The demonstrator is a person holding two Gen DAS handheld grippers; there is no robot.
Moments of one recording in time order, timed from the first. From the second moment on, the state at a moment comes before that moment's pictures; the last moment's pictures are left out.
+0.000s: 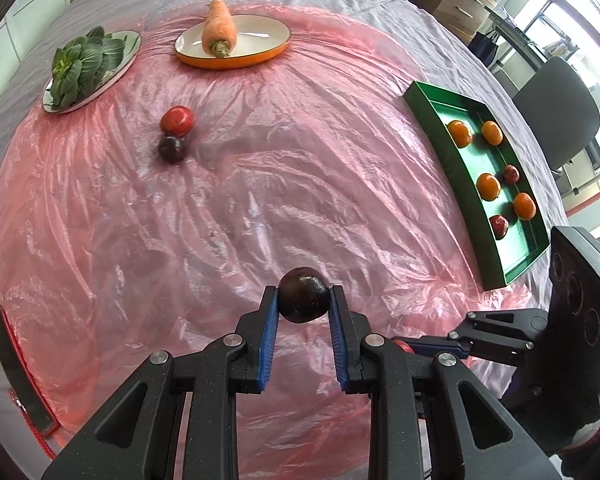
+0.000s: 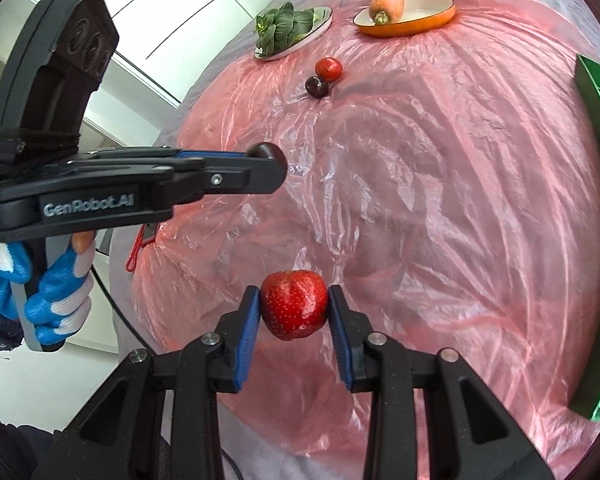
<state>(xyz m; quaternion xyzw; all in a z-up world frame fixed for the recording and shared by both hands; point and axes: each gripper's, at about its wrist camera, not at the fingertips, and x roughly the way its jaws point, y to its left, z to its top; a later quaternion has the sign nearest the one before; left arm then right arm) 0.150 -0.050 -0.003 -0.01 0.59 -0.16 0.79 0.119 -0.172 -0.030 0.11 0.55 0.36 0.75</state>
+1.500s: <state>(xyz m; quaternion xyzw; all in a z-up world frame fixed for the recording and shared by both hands) 0.253 -0.326 -0.026 0.03 0.57 -0.28 0.77 0.221 -0.465 -0.015 0.10 0.50 0.14 0.85</state>
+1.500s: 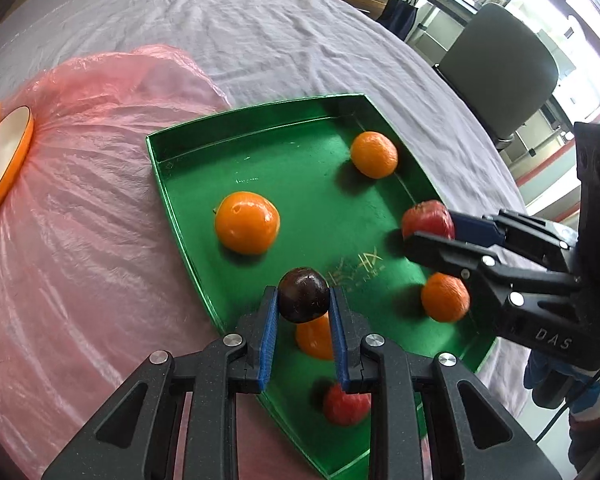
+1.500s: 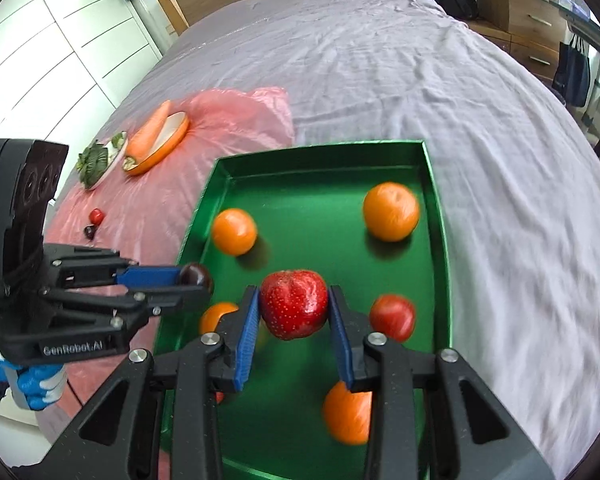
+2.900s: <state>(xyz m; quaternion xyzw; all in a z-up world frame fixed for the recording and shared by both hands) 0.249 -0.332 -0.029 0.09 0.54 -0.24 0.80 0.236 -0.473 -0.034 0.05 0.51 0.05 0.86</state>
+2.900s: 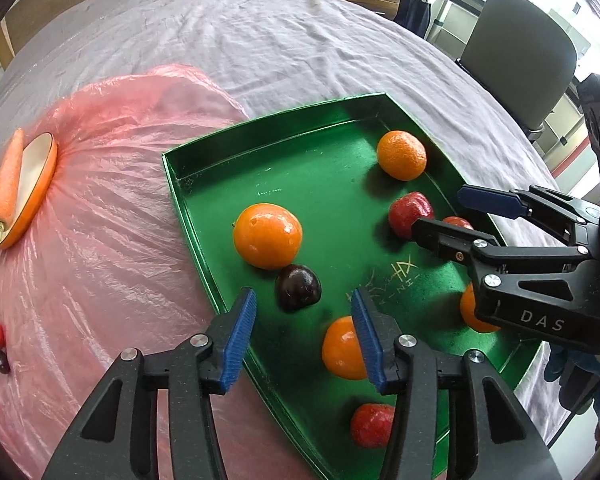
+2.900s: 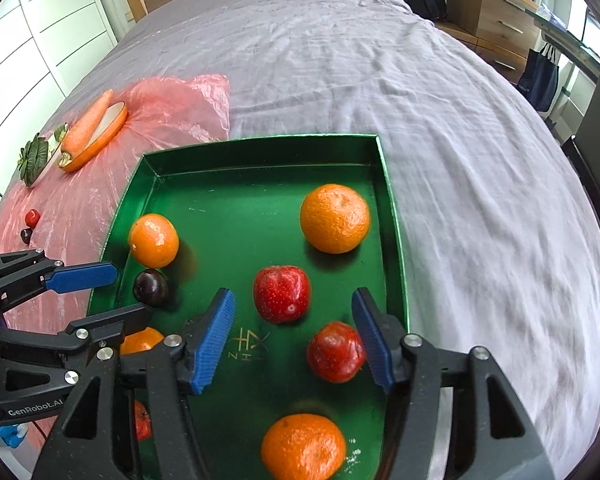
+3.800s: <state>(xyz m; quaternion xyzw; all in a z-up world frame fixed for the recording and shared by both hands) 0.160 -0.288 0.014 0.12 0.49 -0.28 0.82 0.098 -0.466 0.009 0.12 0.52 0.01 0.84</state>
